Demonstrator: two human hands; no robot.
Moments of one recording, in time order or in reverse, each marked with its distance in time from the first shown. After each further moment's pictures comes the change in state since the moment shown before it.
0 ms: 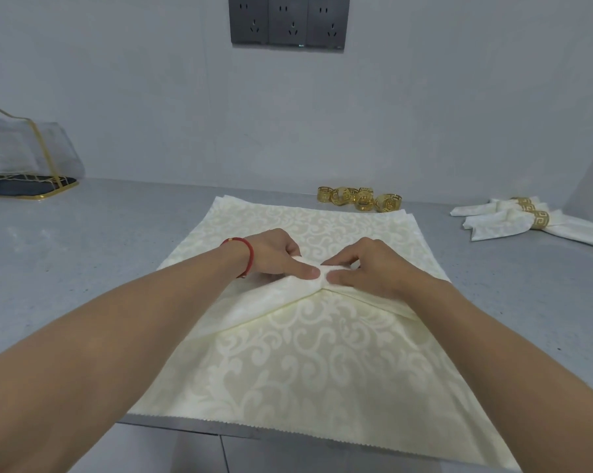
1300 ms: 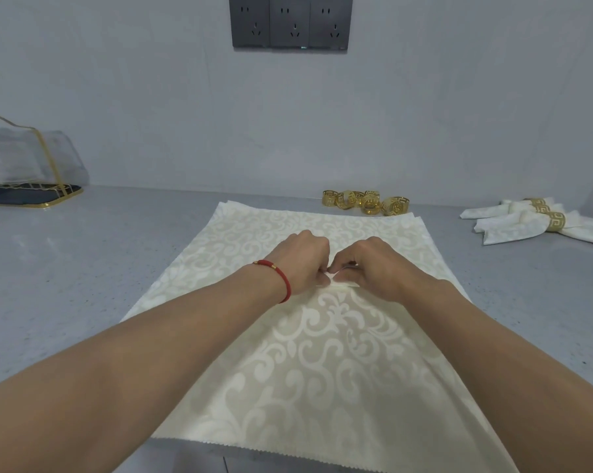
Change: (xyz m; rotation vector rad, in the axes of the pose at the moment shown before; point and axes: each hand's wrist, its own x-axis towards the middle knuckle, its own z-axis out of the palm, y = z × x) left_hand -0.001 0.034 0.028 0.485 0.298 0.235; right_hand 0.029 0.018 0.006 -0.238 0.071 -0.176
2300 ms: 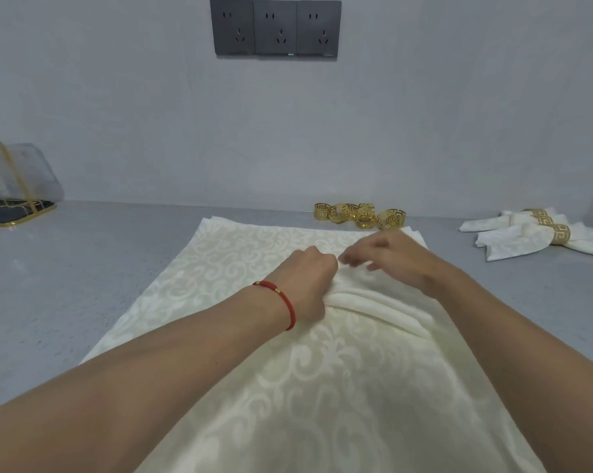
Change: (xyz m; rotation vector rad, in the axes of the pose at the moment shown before) left_hand 0.021 0.017 -0.002 0.193 0.005 0.036; right_hand 0.019 0.036 -0.041 0.495 0.017 0.312
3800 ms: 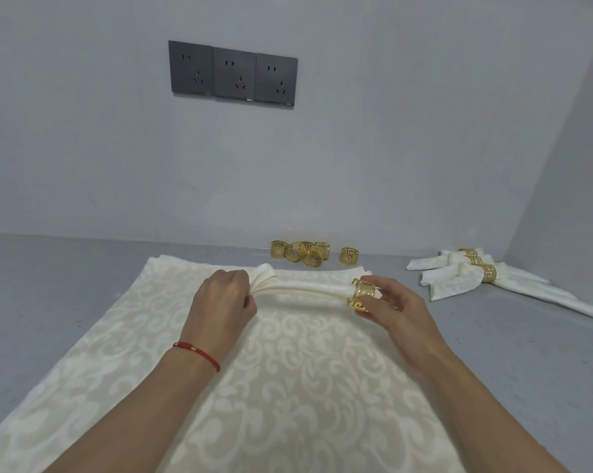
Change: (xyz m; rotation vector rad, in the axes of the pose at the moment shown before) left_hand 0.041 -0.065 0.046 -0.100 0.652 -0.132; right_hand -0.044 0.051 -0.017 0.572 0.457 0.024
